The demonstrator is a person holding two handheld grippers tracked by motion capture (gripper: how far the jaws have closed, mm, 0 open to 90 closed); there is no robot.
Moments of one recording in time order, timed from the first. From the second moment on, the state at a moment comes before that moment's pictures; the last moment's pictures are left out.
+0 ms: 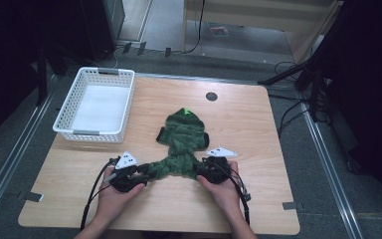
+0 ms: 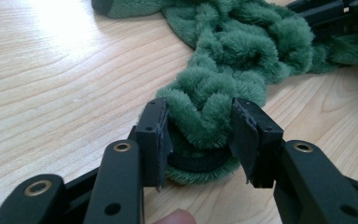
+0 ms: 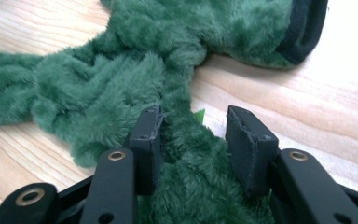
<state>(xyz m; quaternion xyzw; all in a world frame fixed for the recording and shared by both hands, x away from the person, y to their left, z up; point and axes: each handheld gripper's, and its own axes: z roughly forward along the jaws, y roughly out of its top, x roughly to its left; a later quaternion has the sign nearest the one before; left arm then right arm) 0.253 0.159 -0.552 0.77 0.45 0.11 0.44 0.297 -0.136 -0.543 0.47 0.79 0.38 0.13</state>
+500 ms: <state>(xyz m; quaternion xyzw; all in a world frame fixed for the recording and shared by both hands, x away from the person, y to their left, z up) 0.253 0.178 -0.546 0.75 0.45 0.10 0.48 0.282 -0.152 -0.531 0.44 0.77 0.42 0.18</state>
